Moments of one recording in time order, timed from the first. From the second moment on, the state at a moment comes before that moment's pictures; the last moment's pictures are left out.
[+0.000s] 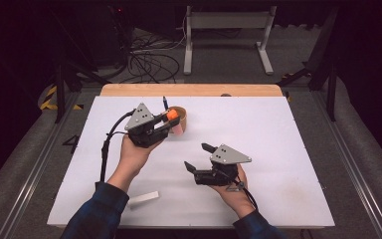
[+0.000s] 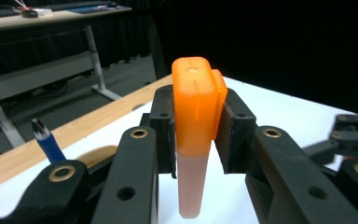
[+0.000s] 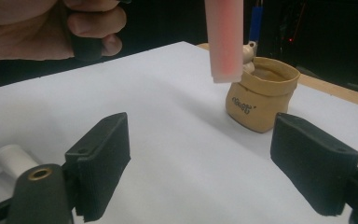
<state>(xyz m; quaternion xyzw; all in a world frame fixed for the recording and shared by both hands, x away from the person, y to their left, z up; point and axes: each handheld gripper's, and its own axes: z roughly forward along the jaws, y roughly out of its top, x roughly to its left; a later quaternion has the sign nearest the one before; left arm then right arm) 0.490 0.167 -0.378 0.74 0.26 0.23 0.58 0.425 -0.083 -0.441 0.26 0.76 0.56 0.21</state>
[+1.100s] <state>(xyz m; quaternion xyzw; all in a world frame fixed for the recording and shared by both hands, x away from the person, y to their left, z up) 0.559 0.167 -0.402 0.72 0.32 0.27 0.55 0.428 -0.089 -0.440 0.27 0.76 0.56 0.21</state>
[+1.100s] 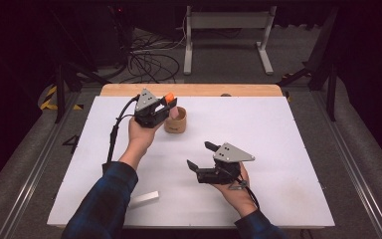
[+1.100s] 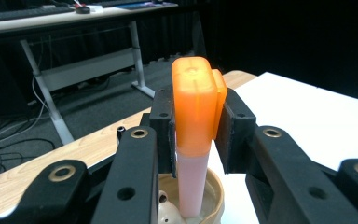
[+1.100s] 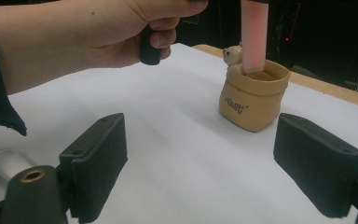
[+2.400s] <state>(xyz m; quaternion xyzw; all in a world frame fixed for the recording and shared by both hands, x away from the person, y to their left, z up) 0.568 0.154 -0.431 0.78 0.31 0.26 0.47 0.429 -0.086 -0.443 0.27 0.76 0.55 0.20</state>
